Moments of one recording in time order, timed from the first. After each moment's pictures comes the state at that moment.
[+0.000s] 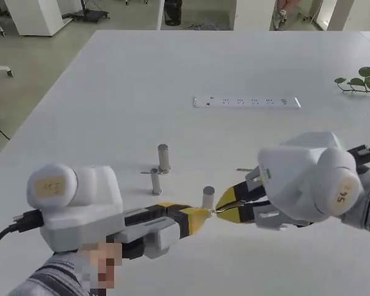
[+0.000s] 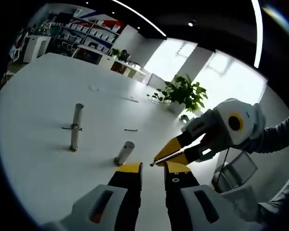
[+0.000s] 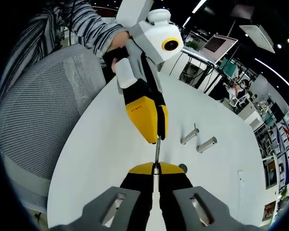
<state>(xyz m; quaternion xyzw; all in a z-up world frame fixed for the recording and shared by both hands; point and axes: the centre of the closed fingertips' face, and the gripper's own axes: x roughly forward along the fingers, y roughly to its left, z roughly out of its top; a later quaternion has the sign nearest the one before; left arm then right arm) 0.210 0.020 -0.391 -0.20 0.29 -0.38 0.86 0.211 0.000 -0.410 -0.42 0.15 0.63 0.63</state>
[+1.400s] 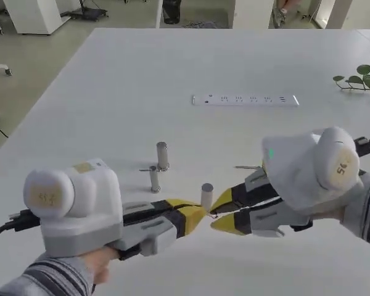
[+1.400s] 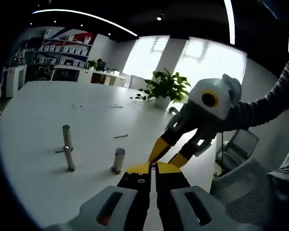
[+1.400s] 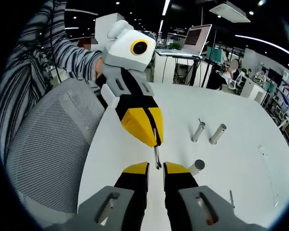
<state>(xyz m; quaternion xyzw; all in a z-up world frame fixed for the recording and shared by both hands) 0.198 0.012 -0.383 -0.08 0.23 -0.45 0.86 0.195 0.004 -0.411 -0.26 0.24 0.64 0.68</state>
